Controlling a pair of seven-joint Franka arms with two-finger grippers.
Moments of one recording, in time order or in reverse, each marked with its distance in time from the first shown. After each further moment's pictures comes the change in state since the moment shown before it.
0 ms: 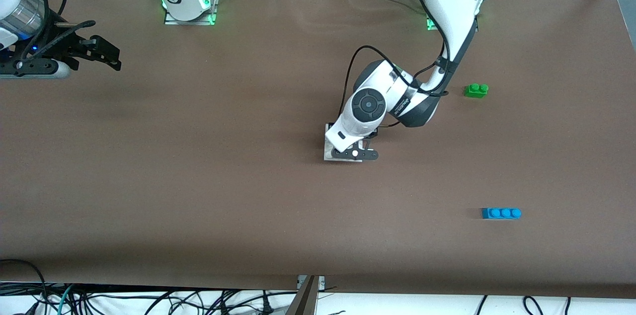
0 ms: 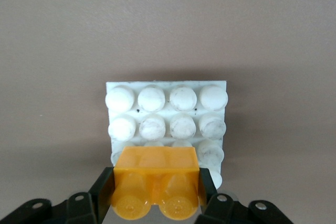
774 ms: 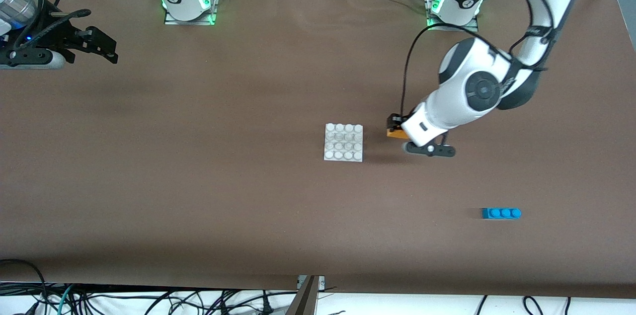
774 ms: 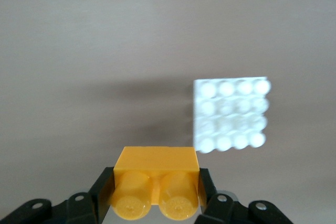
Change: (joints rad) left arm 0.493 -0.277 -0.318 -0.268 0.000 -0.002 0.210; right arm 0.000 -0.027 0.000 0.001 0.000 -0.022 0.000
